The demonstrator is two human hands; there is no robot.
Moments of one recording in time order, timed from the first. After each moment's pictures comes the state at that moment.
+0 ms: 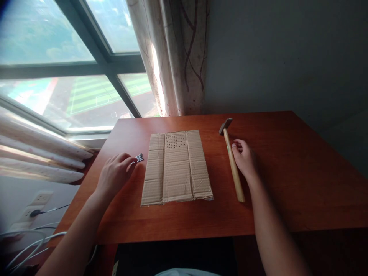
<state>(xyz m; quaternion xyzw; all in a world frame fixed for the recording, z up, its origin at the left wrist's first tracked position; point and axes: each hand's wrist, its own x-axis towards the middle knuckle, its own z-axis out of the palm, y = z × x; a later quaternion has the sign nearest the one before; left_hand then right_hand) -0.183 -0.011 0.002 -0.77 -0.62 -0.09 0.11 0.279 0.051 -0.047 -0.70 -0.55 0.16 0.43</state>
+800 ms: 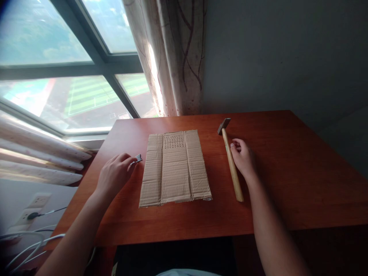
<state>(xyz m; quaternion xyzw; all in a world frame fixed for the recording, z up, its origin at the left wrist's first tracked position) -0.176 -0.008 0.004 -0.77 -0.62 -0.07 0.11 0.279 0.051 -0.047 -0.69 -0.55 0.17 0.43</state>
